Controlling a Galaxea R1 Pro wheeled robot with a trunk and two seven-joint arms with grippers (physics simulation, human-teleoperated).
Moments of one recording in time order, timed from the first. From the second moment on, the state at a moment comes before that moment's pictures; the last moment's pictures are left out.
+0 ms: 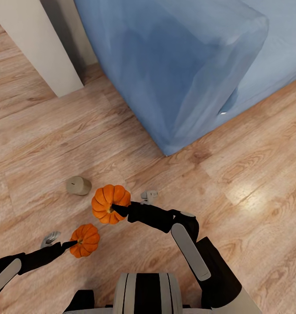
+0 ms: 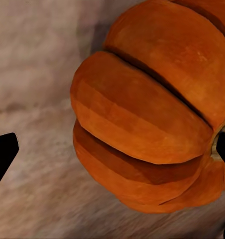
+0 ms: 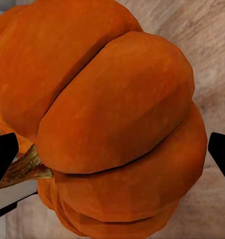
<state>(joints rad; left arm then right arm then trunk) -0.55 0.54 -0.37 -0.57 0.99 0.46 -0.62 -0.54 0.10 0.47 -1.54 -0.72 0.71 0.12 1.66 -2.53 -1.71</state>
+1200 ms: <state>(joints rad) -0.55 0.54 -0.37 -0.57 1.02 0.46 -0.65 -0.54 0.10 0.47 -1.54 -0.72 0.71 0.12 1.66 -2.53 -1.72</state>
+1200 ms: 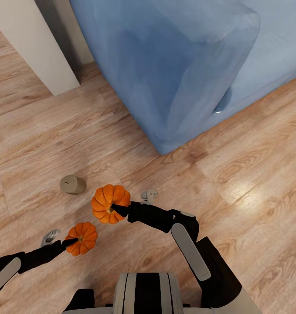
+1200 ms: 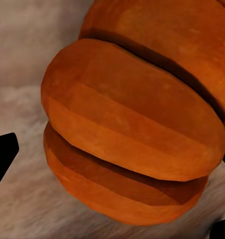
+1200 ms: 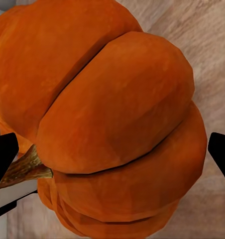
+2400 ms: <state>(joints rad) -0.55 0.54 -0.37 -0.57 1.02 0.46 -0.64 -0.54 0.10 0.47 -1.54 -0.72 0.71 0.12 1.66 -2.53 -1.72</state>
